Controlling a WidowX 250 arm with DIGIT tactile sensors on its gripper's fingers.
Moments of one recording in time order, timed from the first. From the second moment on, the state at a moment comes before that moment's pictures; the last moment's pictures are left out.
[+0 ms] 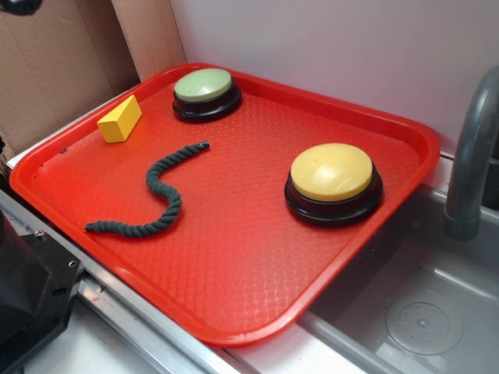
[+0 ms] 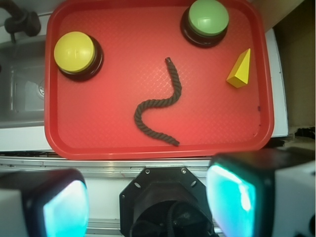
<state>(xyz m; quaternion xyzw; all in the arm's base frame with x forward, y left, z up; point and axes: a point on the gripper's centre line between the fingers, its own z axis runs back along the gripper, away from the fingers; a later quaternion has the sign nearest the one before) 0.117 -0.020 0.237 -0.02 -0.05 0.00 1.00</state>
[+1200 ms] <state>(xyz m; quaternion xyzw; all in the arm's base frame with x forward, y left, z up) 0.163 -0.034 0.125 0.01 -0.04 0.12 0.99</state>
